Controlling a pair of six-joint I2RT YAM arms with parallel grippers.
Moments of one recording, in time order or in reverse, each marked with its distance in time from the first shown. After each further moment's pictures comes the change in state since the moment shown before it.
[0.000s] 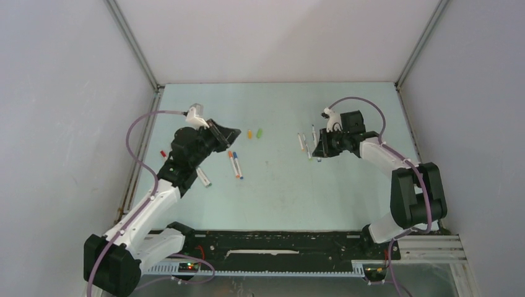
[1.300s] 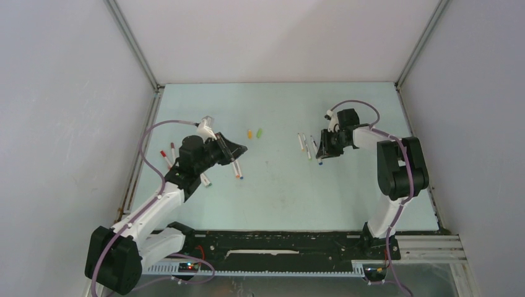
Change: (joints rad) left arm 0.000 0.020 -0.152 0.035 0.152 -0.004; right arm -0.056 0.301 0.135 -0.051 0.133 0.107
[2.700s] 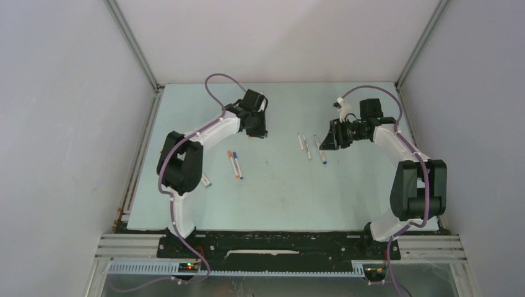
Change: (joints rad) left arm -0.154 0.949 0.965 -0.667 -0.269 0.251; right arm -0.115 -0.231 0.058 -0.224 -0.429 -0.346
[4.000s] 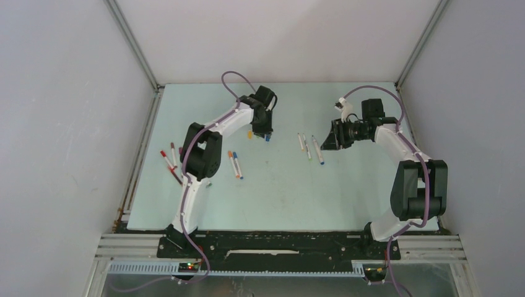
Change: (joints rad) left arm 0.003 0.343 0.410 -0.248 -0.029 0.054; right arm -0.022 -0.002 0.000 -0.012 -0.018 -0.014
